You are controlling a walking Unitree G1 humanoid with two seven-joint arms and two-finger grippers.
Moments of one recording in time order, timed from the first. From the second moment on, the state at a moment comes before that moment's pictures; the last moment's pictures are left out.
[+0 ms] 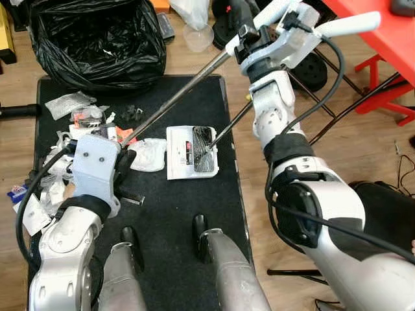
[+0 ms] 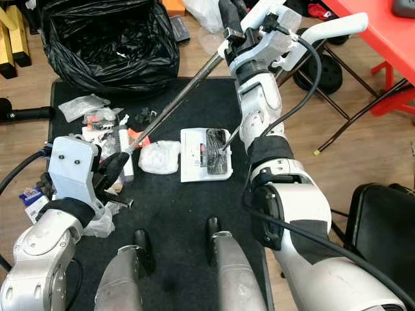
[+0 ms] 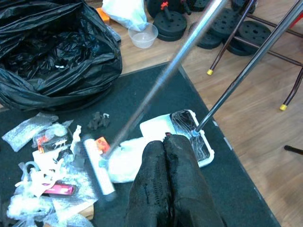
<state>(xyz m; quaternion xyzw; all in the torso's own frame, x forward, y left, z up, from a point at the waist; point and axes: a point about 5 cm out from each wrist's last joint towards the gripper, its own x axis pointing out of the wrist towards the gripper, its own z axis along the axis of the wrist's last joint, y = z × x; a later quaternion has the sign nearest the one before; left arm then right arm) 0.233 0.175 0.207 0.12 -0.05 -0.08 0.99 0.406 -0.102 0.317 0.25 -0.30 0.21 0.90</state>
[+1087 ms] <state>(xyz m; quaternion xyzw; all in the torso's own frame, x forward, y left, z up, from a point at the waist) 0.252 0.165 0.203 0.11 -0.06 -0.10 0.99 0.406 -0.120 0.318 0.15 -0.30 0.15 0.93</state>
